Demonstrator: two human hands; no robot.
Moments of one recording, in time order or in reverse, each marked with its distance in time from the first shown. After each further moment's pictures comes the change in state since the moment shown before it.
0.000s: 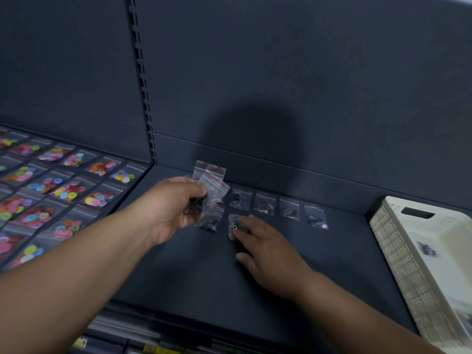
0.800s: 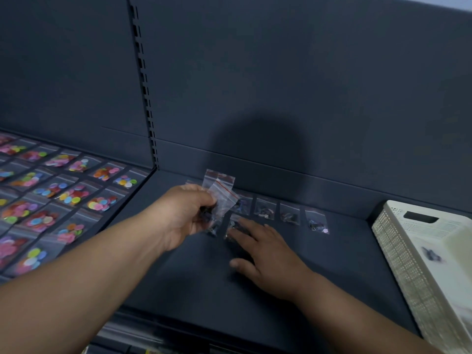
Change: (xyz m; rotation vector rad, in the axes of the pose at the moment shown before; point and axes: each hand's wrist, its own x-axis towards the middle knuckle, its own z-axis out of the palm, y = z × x) left_hand -0.005 -0.005 0.015 0.044 0.003 0.002; right_hand 0.000 0.001 -0.004 0.024 0.002 0.003
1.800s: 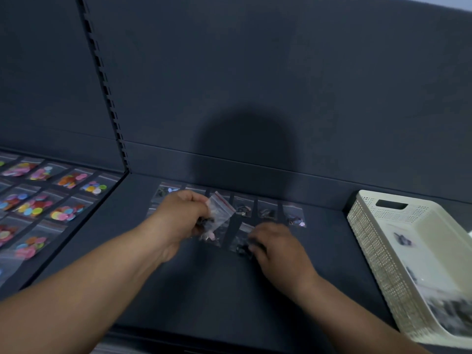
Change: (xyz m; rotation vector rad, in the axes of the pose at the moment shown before) left_hand 0.000 -0.012 0.038 0.135 0.004 0.042; right_hand -0.031 0.035 -0.004 0.107 0.280 0.225
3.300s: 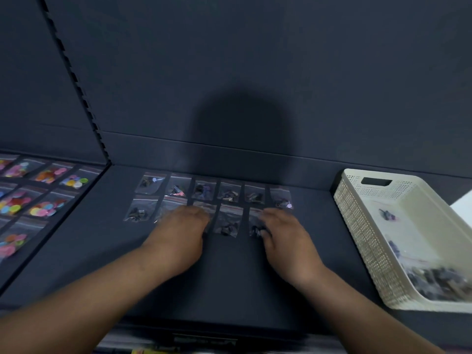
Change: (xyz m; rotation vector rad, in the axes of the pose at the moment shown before) left_hand 0.005 -0.050 0.007 1.429 -0.145 0.619; right_hand -0.025 0.017 -0.010 -0.028 0.054 0.174
